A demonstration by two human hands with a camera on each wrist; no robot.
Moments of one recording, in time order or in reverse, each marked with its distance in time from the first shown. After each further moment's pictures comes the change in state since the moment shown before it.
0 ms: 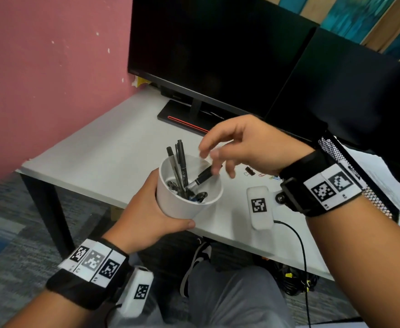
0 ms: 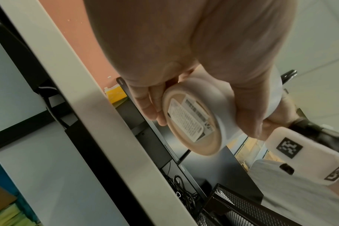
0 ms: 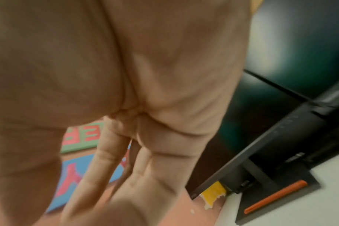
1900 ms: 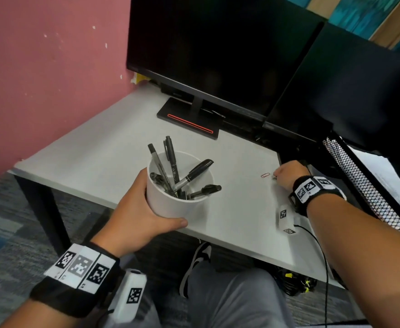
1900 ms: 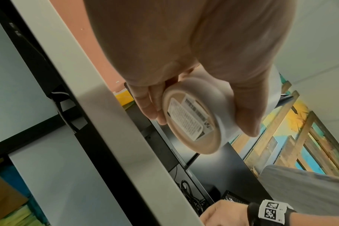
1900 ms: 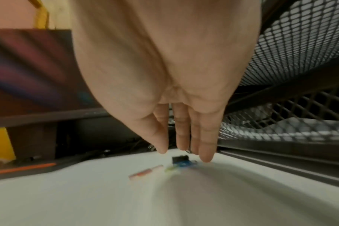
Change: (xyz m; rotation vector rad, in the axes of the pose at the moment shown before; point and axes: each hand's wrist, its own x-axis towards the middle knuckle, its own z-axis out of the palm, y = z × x) left_hand 0.003 -0.009 -0.010 0.040 0.073 -0.060; right_hand -0.005 0.228 -0.097 -0.693 0.493 0.888
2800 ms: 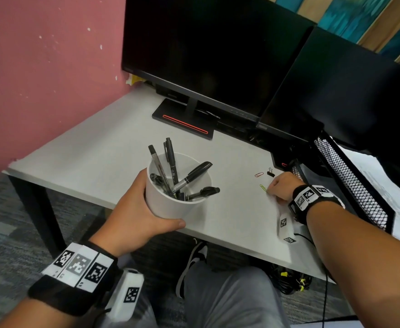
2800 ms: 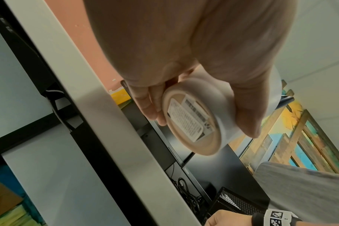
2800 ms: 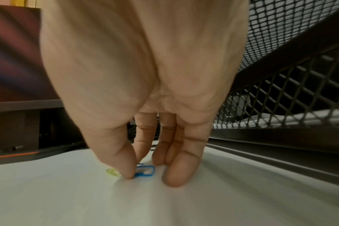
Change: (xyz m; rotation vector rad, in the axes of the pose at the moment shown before) left_hand 0.001 -0.004 0.004 -0.018 -0.055 0.020; right_hand -0.018 0.021 0.013 0.166 -0.148 0.076
